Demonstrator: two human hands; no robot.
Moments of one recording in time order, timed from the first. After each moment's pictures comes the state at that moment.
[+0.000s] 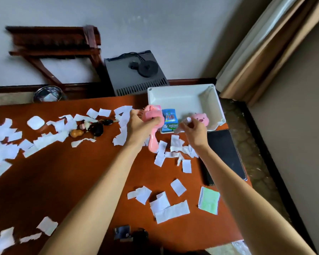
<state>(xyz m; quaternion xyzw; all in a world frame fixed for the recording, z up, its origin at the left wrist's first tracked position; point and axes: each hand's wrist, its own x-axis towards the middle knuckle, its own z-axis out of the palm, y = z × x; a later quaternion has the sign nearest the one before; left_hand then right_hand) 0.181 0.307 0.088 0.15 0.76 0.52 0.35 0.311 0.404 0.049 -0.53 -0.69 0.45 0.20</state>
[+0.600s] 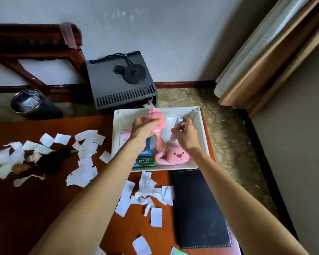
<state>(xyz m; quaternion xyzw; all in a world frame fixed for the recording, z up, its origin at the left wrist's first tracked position) 0.173 0.510 0.012 0.04 0.71 0.54 0.45 0.295 0.577 0.005 -0.52 -0.69 0.48 0.14</state>
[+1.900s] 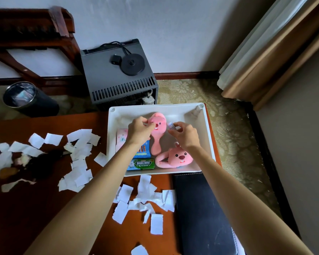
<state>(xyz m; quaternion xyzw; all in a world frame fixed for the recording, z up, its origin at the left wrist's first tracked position) 0.164 0.511 -0.010 0.16 0.84 0.37 0.37 0.285 0.591 -0.027 -0.52 -0.72 0.45 0.04</state>
